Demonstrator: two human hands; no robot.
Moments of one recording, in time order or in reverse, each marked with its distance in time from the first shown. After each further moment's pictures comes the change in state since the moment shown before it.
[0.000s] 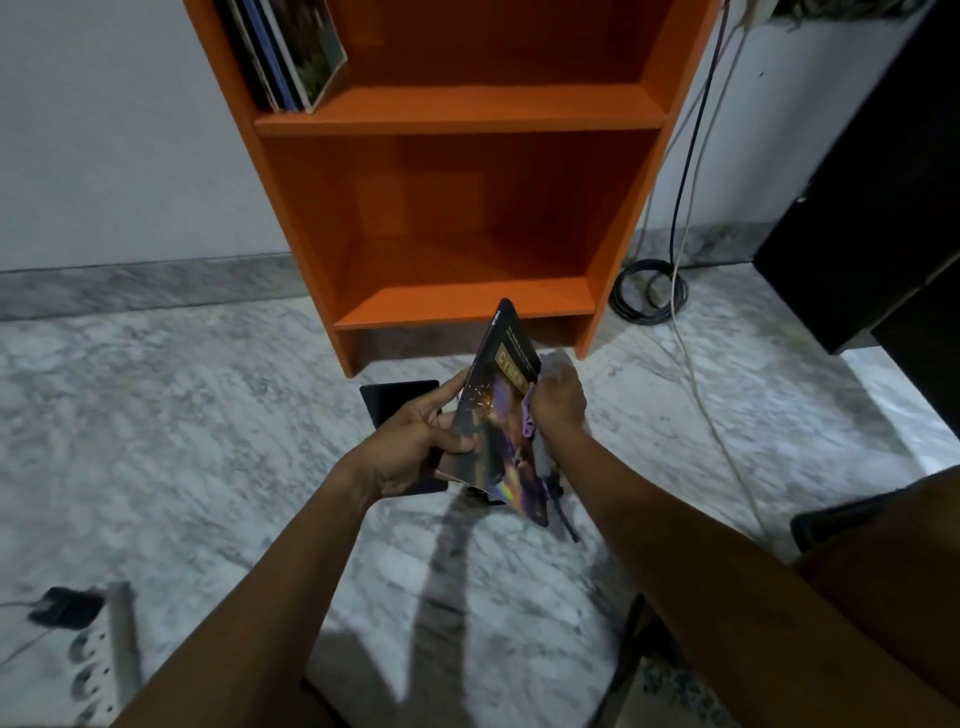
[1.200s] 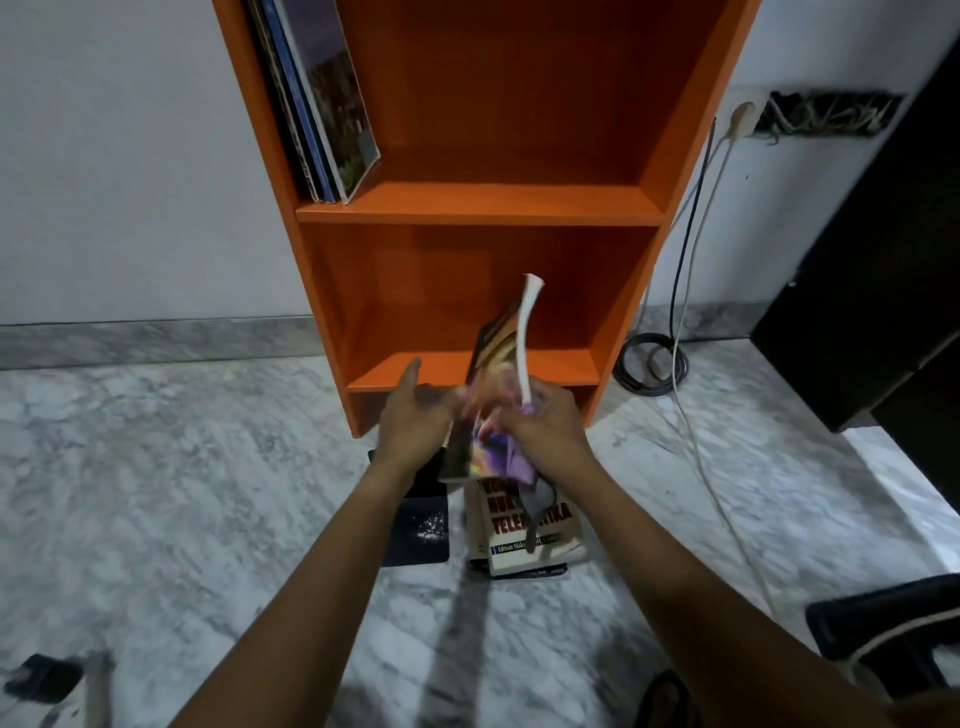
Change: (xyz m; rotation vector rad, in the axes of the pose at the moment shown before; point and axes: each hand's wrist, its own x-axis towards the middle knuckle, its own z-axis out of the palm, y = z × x) left_hand 0.026 0.070 0.010 0.388 0.607 0.188; right_hand -0.057 -0.102 -0.039 0.166 -0.345 -0.360
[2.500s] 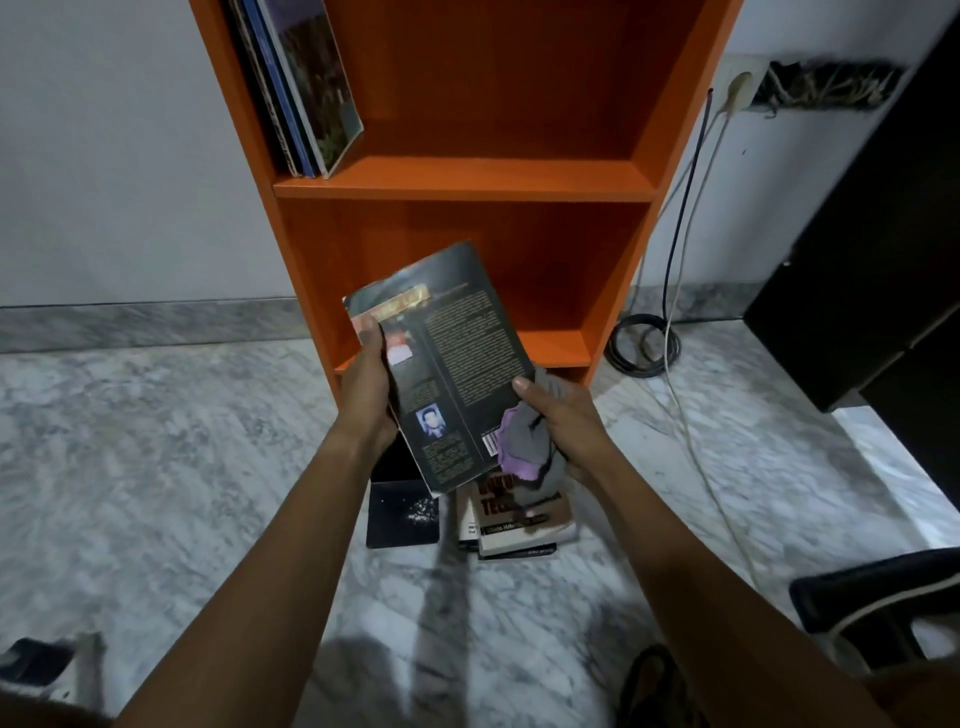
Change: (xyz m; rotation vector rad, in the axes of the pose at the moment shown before) left_hand 0.009 0.013 -0.007 -0.605 0.084 -0.087; right_hand 0.007 0.029 -0.034 0.234 -0.036 0.015
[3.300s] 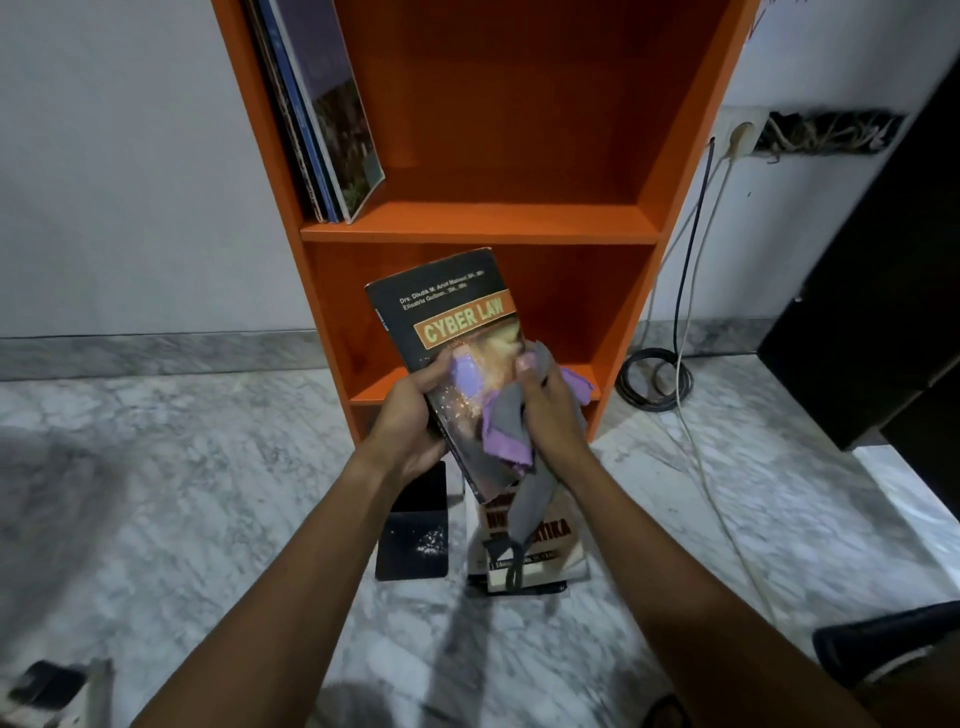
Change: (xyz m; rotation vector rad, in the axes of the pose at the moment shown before) left_hand -0.041 0.033 0.039 -0.100 -0.298 -0.153; right_hand 0.011 -0.043 0.037 -0.181 0.019 -0.116
